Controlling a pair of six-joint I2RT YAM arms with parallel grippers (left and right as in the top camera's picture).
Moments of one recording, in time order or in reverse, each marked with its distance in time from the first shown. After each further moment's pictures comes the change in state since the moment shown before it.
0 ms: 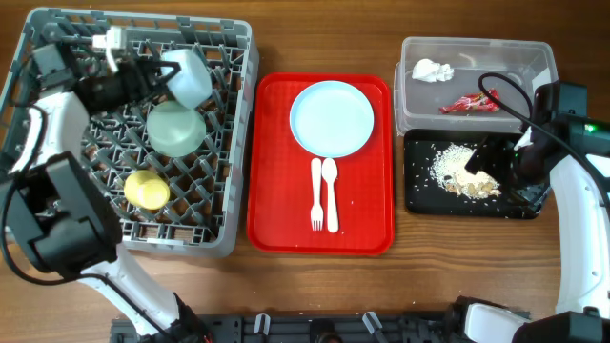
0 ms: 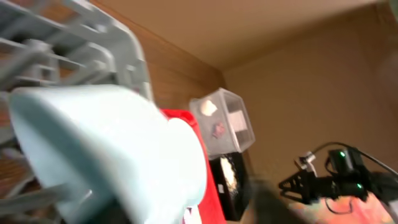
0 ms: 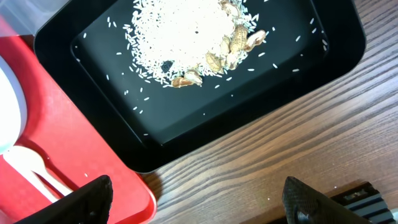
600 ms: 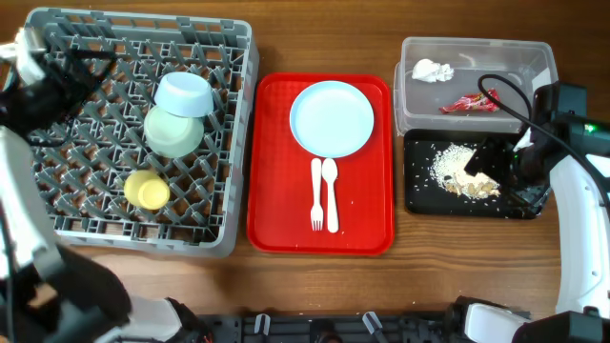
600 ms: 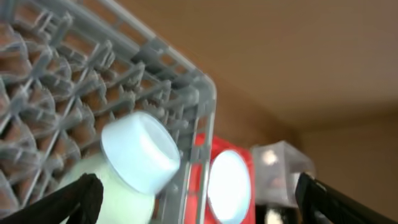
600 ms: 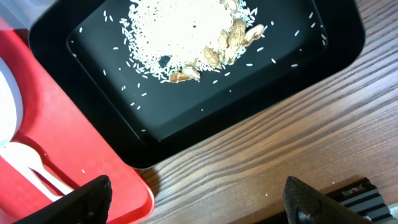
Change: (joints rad) left arm 0.152 -0.380 0.004 -0.223 -0.447 -0.155; right arm 0.000 0.000 0.000 -0.015 0.000 -0.003
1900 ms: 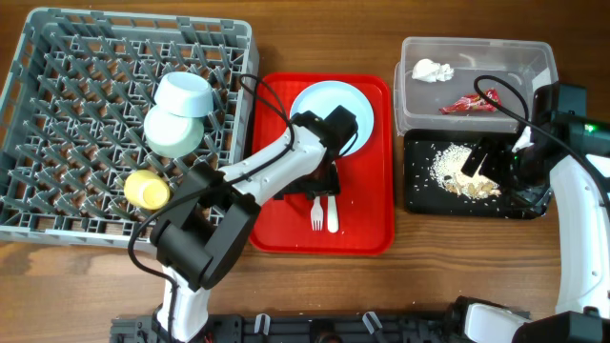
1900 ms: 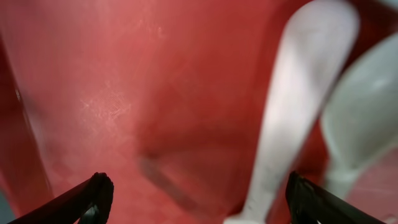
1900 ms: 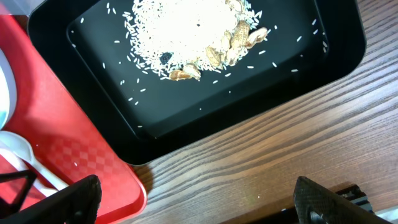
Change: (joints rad) left arm -1.257 0.391 -0.064 -0.294 -0.938 -0.617; right arm 0.000 0.000 0.000 -0.003 0.000 -0.065
